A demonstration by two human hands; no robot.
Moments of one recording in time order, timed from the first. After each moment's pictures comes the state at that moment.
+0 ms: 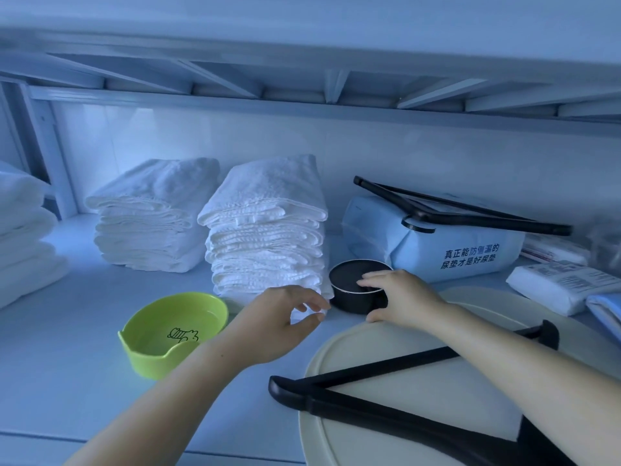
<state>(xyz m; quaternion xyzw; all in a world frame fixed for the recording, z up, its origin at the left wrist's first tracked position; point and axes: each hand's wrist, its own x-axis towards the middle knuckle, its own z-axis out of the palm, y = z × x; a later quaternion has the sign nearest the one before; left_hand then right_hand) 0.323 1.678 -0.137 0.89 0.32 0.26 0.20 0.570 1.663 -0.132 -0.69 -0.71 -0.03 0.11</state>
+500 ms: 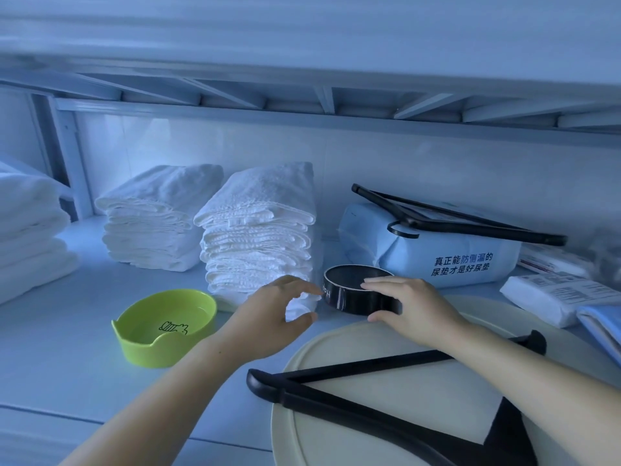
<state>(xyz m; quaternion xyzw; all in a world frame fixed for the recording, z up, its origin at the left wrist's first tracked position) 0.343 1.666 -0.136 0.87 0.36 0.29 0.16 0.592 1.619 -0.125 -0.61 -0.76 -0.05 0.23</state>
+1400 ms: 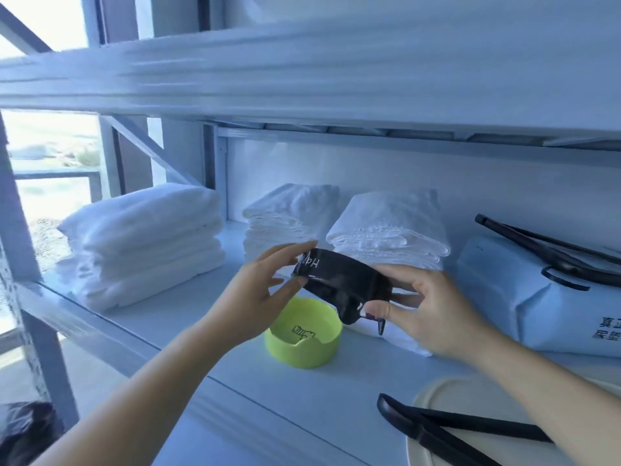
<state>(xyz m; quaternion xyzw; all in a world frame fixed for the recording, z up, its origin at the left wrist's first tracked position) 0.177 1.643 -0.094 0.78 0.40 0.47 0.14 0.420 1.629 -0.072 -0.38 -0.80 0.21 0.40</state>
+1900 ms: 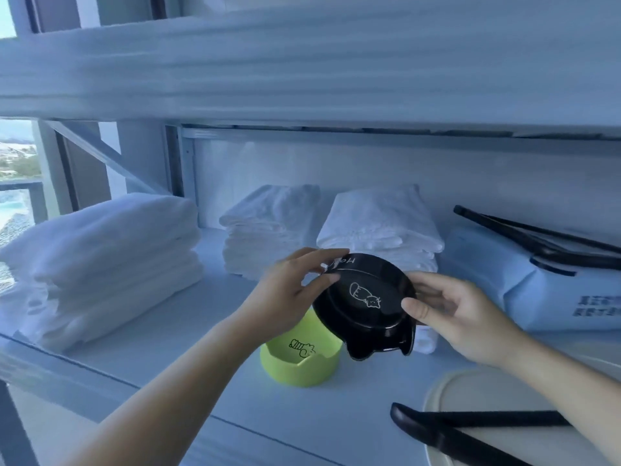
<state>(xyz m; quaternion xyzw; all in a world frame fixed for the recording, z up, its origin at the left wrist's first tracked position) 0.193 1.686 -0.084 0.82 0.35 0.43 0.17 0.430 1.629 -0.079 -0.41 -0.76 0.26 0.43</state>
